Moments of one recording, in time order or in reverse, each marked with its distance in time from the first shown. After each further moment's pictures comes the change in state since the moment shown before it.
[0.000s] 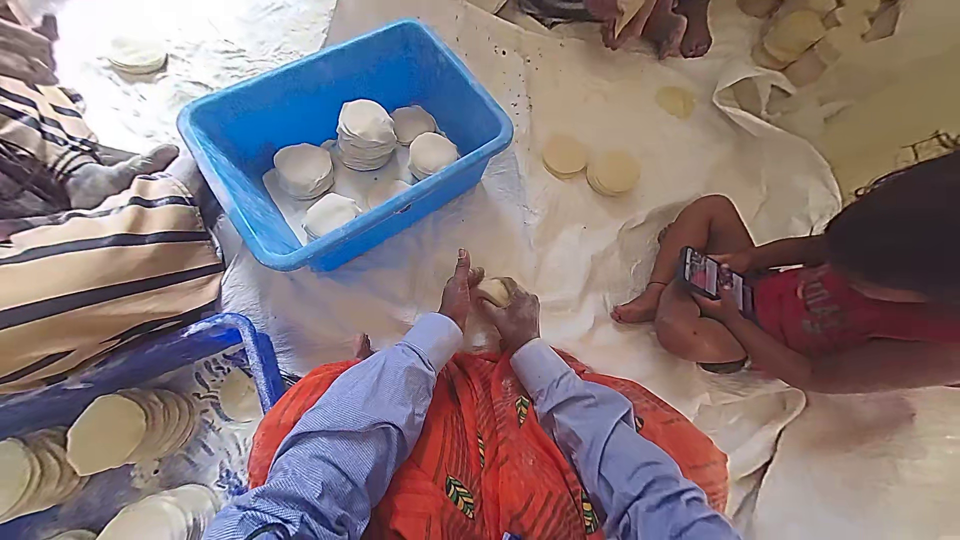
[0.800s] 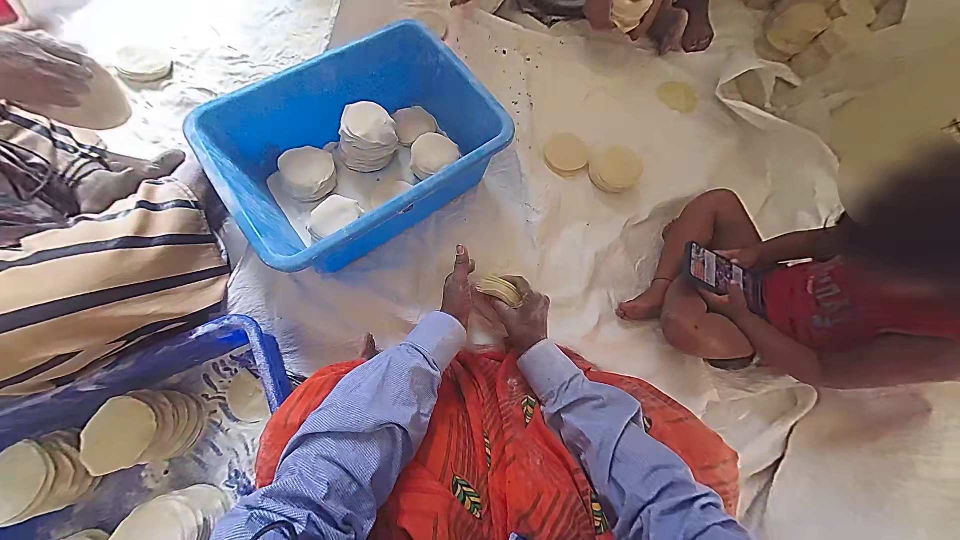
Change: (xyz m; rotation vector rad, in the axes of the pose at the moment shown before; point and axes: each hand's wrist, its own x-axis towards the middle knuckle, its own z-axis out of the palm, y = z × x) left_hand -0.008 0.006 -0.001 -0.004 0.018 0.037; right_hand 0.000 0.012 0.007 0.115 0.155 -0.113
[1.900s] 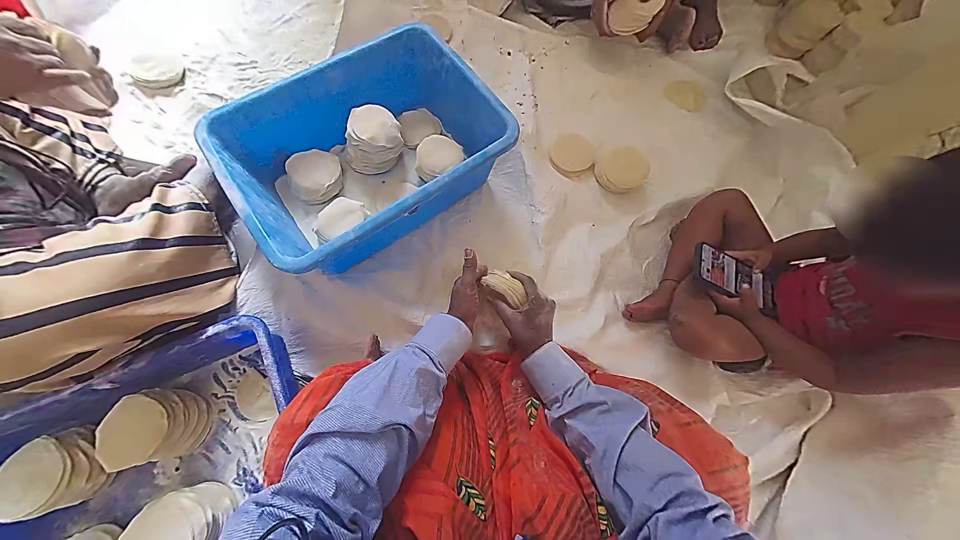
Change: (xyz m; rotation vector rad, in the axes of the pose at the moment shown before) left_hand 0.000 -0.005 -0.001 0.059 -0.026 -0.006; right_hand -0.005 -0.006 -0.001 0.005 0.010 -0.006
